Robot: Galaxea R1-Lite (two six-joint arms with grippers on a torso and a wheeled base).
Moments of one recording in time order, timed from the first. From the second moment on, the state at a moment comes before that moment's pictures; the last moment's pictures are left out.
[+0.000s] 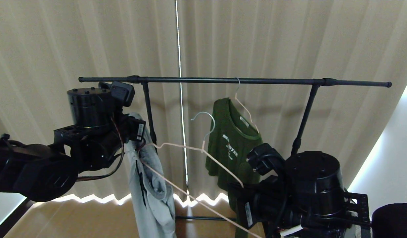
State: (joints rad) left arm -0.41 1.74 -0.85 -0.68 0.50 0.23; right arm 0.89 1.73 -0.64 -0.60 -0.22 0.30
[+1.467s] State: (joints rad) left arm -0.48 1.69 -0.84 -0.65 0.59 0.24; right arm 0.90 1.89 -0.85 -0.60 -0.31 0.36
